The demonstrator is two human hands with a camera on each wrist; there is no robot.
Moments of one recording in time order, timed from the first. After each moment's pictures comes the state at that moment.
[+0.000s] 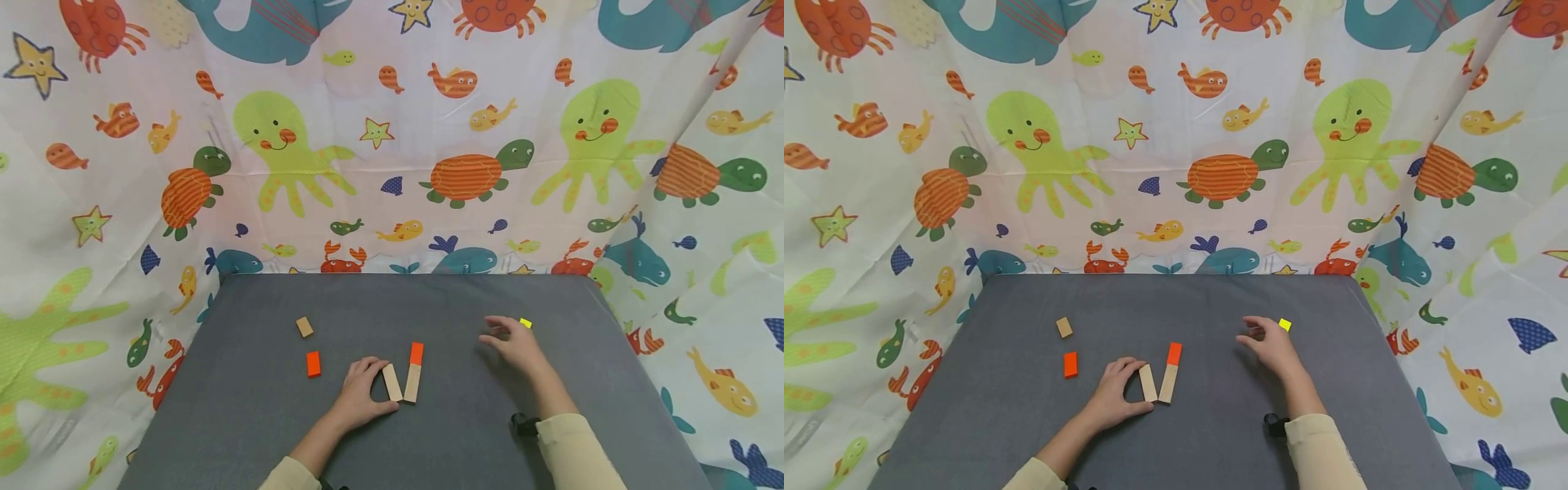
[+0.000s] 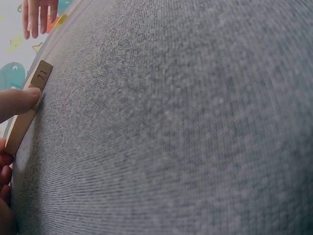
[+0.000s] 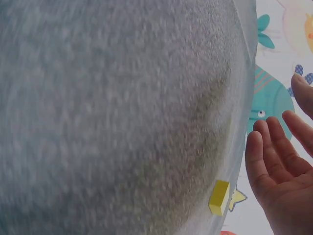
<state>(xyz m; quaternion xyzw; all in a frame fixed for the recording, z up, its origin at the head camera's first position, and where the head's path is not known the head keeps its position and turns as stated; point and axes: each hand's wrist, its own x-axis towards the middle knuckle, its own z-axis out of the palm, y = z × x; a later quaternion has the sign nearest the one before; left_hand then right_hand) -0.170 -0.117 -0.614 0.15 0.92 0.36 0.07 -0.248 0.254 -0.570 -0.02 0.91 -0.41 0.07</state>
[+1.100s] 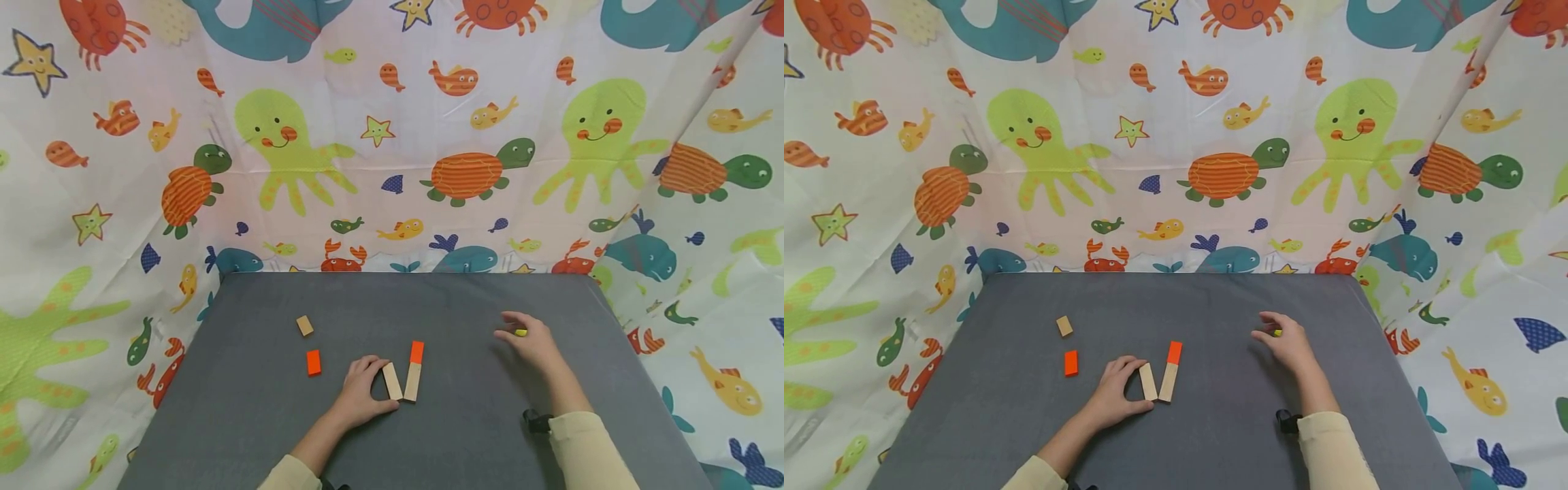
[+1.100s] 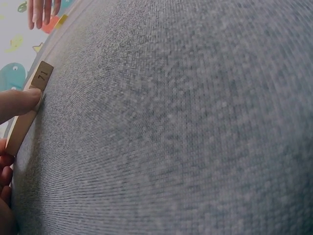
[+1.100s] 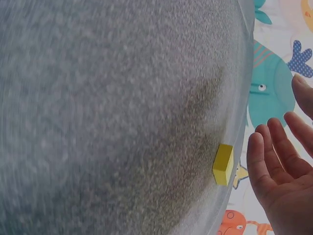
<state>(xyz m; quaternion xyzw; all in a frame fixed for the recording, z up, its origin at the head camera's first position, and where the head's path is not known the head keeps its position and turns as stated) -0.172 -0.116 -0.618 0.14 0.92 0.35 0.08 -0.250 0.284 -0.567 0.00 0.91 -0.42 0.06</state>
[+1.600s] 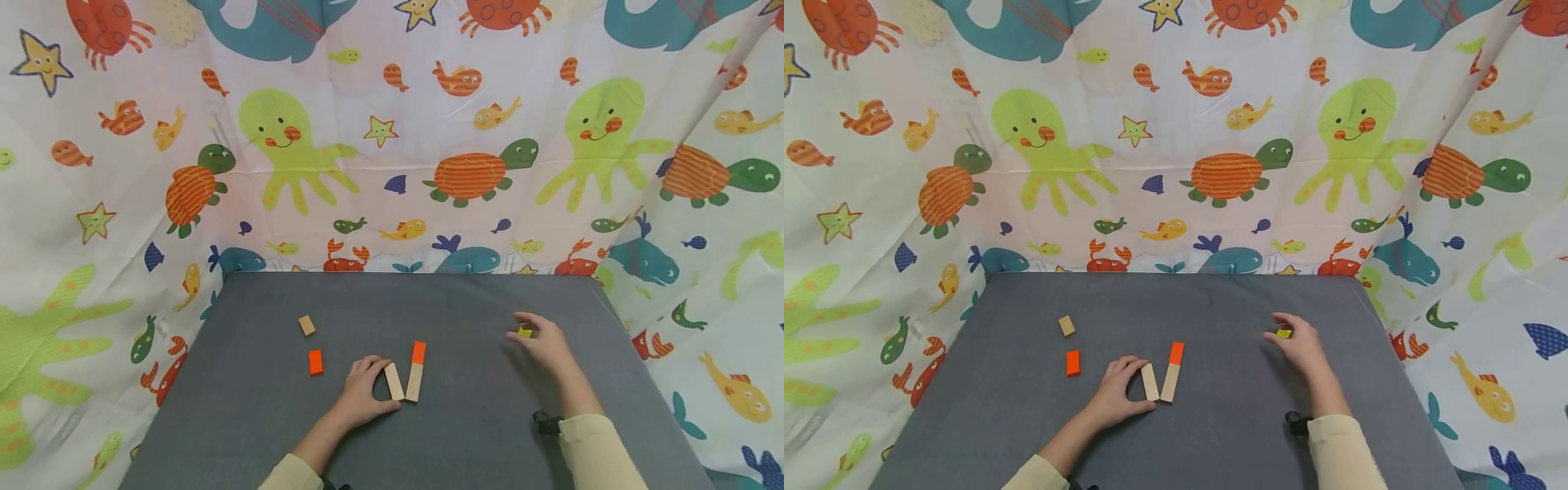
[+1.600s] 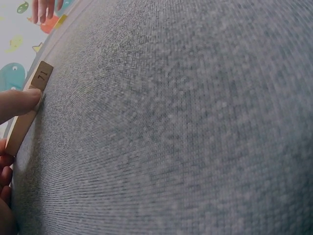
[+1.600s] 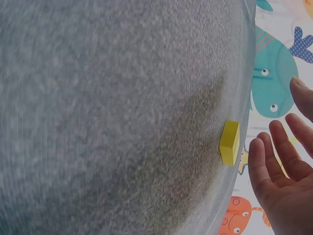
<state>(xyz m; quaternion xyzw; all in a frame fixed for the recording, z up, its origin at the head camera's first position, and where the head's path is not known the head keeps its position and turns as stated) -0.170 -0.117 -0.614 0.14 0.92 0.36 0.08 -0.248 0.298 -0.562 0.01 0.91 -0.41 0.05</state>
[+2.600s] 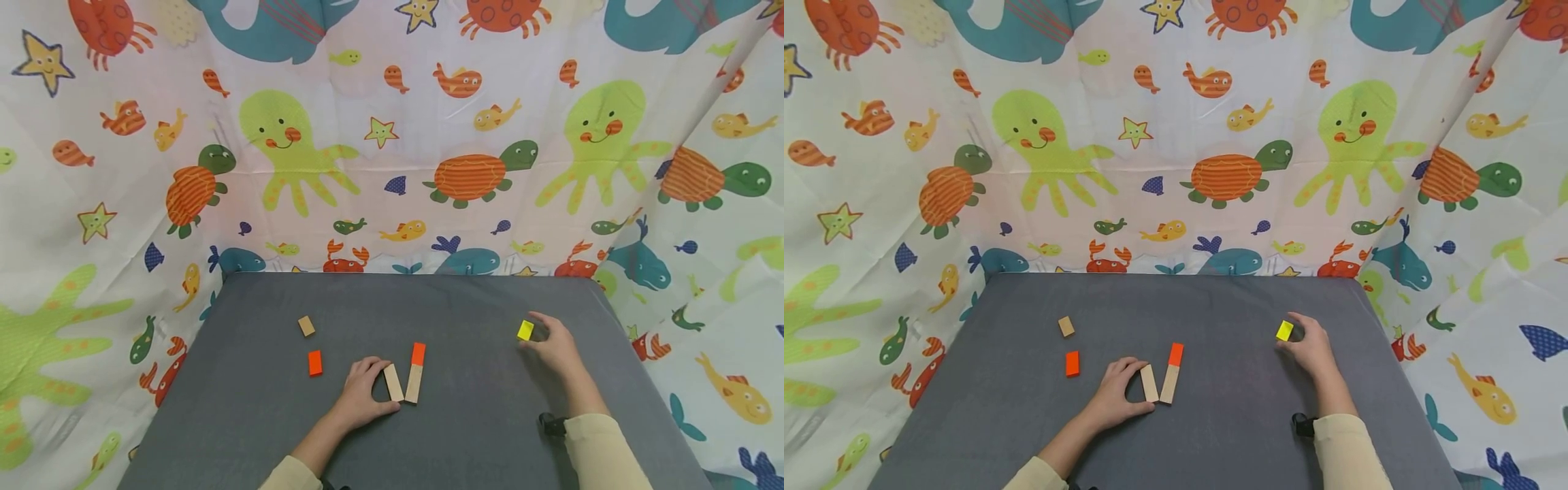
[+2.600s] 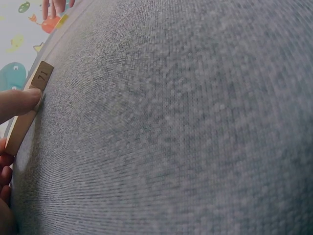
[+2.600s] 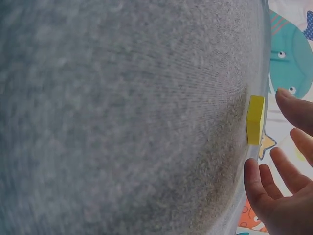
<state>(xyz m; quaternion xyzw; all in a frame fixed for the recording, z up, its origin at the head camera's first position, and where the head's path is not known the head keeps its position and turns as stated) -0.169 -0.117 -0.612 0.14 0.92 0.36 0.09 -0.257 0.319 -0.578 0.08 0.92 -0.37 0.07</state>
